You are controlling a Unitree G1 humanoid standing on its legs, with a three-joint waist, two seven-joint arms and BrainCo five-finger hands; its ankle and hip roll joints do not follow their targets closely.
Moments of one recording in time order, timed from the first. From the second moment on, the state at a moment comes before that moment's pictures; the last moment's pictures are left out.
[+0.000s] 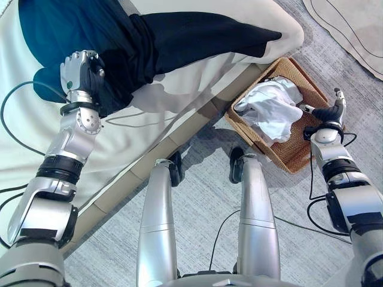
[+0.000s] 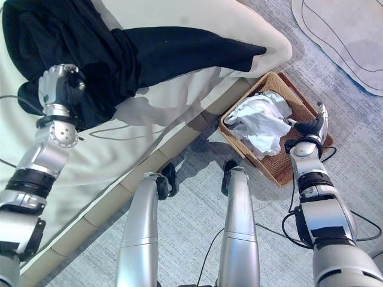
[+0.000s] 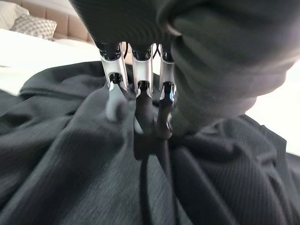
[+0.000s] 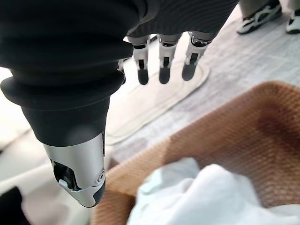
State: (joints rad) left arm -0.76 0.77 -0.25 0.56 0.38 0.00 0.45; right arm -0.86 -0.60 0.12 1.03 0.11 -0.11 -0.48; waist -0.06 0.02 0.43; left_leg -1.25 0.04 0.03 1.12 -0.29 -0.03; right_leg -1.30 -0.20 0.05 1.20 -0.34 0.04
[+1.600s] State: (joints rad) left arm -0.79 0.69 -0.33 0.85 0.50 0.01 0.59; right arm -0.52 -0.44 0.09 0.56 -0.01 -0.21 -0.48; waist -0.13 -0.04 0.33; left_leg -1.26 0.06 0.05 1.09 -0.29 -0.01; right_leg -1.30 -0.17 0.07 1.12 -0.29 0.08
